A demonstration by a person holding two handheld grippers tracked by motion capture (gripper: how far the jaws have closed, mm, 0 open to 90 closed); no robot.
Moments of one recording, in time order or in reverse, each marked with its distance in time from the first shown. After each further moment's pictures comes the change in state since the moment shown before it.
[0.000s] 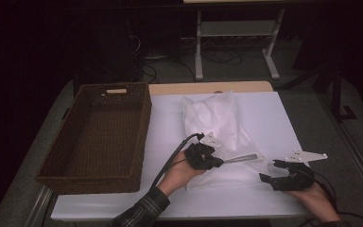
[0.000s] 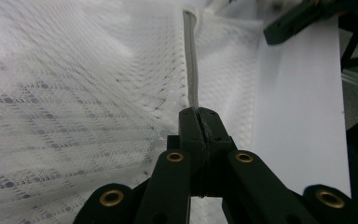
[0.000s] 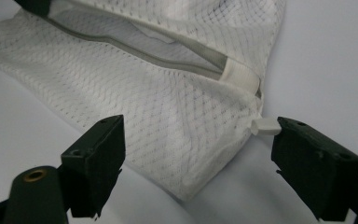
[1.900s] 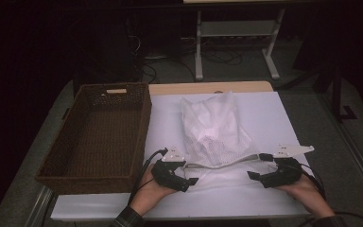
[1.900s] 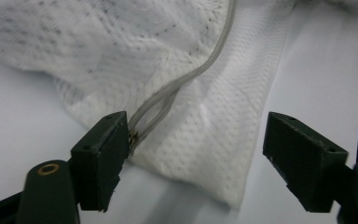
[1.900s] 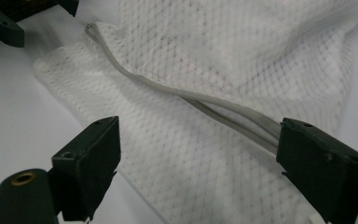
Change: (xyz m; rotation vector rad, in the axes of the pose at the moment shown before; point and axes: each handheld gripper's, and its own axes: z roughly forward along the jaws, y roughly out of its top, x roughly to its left) left arm -0.012 -0.085 -0.065 -0.103 0.179 -0.164; right arm 0.017 0.031 0.017 -0.035 0.138 -0.128
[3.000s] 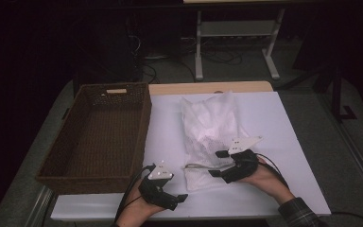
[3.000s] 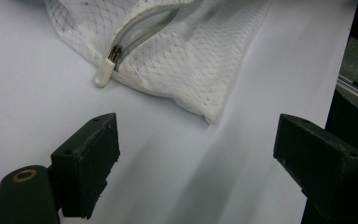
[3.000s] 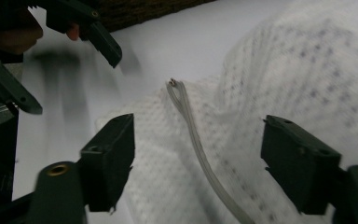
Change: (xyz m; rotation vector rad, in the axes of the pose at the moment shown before) left arm -0.016 -0.038 -0.021 0.021 -0.001 -0.016; right arm 0.052 0.064 0.078 0.016 0.212 -0.191
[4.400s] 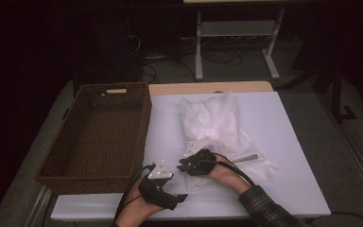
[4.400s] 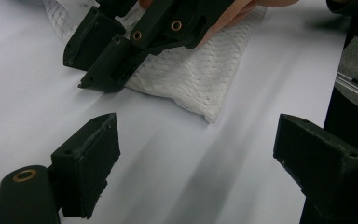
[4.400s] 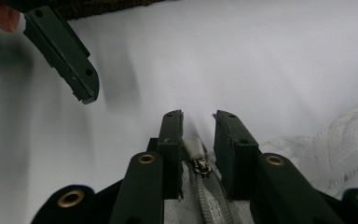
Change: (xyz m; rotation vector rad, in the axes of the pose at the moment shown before) left arm 0.001 0.001 -0.002 0.009 -0.005 0.008; right arm 0.016 0.033 0.107 0.130 0.002 -0.128
